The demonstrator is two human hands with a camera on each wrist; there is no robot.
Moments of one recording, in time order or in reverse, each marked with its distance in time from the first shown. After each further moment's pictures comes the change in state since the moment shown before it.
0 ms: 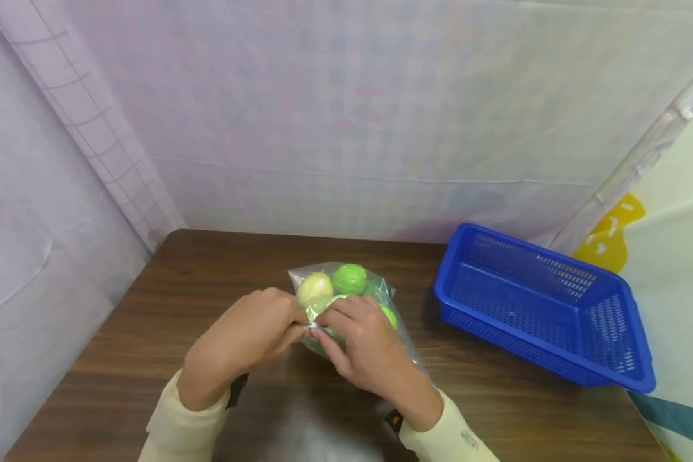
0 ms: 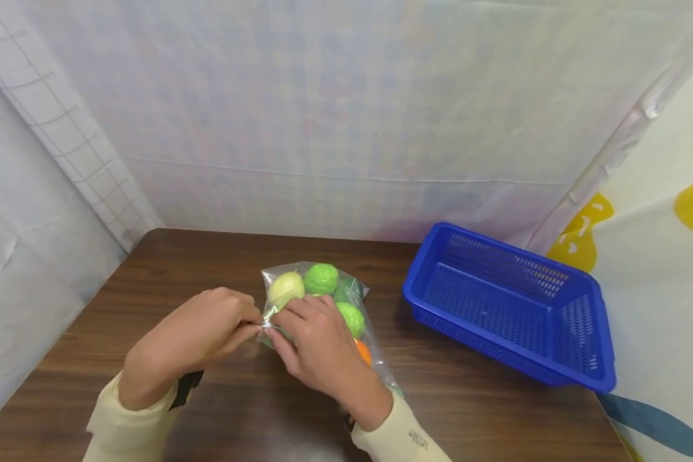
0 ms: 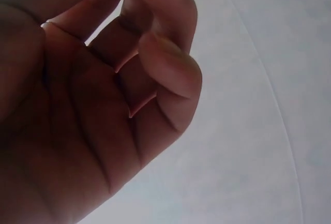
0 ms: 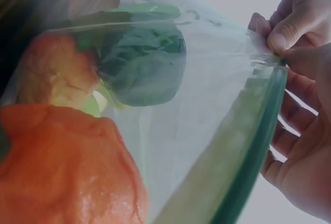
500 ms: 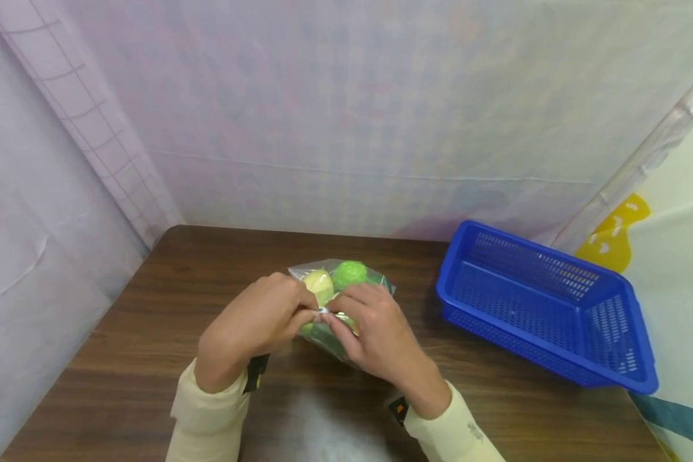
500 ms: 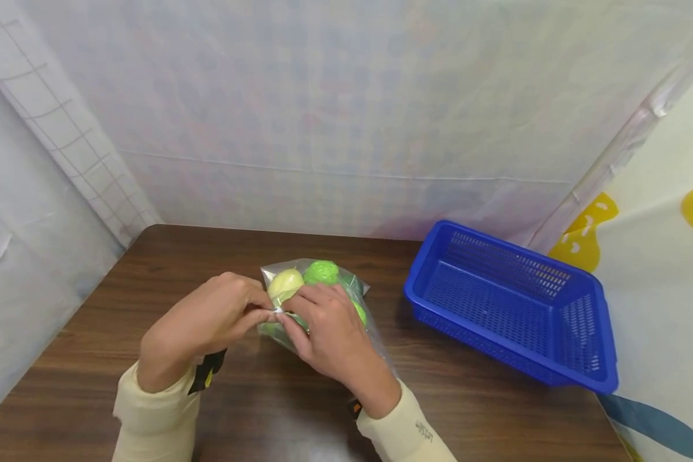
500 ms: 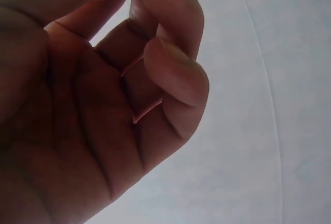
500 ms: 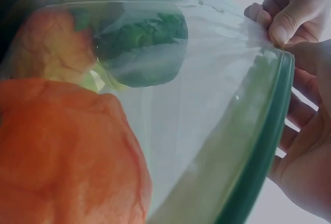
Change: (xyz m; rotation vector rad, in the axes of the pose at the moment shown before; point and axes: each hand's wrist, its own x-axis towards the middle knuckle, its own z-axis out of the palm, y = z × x) left_hand 0.021 -0.008 0.000 -0.071 0.009 -0.028; right_hand 0.005 0.016 -0.006 0.049 -0.052 0.086
